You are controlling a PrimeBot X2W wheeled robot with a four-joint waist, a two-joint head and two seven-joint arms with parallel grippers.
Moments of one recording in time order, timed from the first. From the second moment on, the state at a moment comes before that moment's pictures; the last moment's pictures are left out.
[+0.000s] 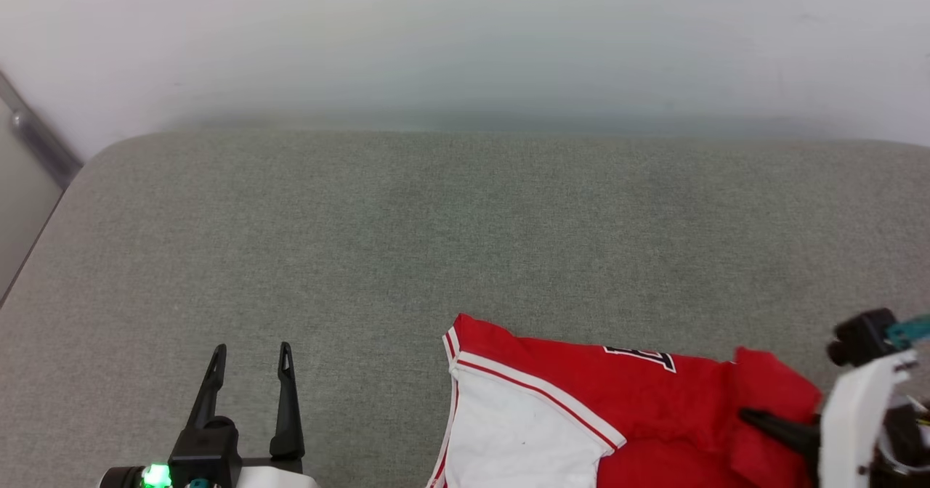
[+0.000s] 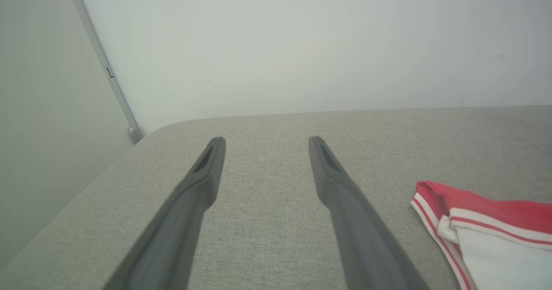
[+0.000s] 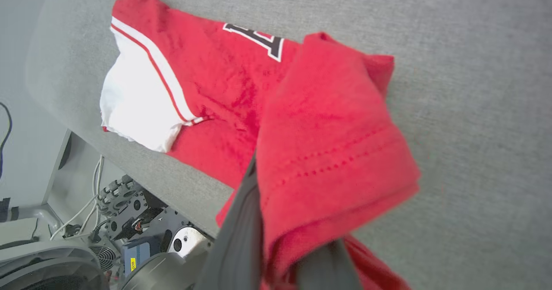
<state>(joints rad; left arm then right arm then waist) 0.12 0.09 -0.05 -0.01 -0.03 0.11 -0.26 -0.15 -0.76 0.45 0.09 1.11 0.13 0.57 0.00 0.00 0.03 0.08</state>
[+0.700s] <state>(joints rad) 0.04 0.07 -0.04 -0.01 -0.03 0.08 -0.26 -0.53 -0.42 0.79 0.17 0.89 0.13 0.77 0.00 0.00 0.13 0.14</state>
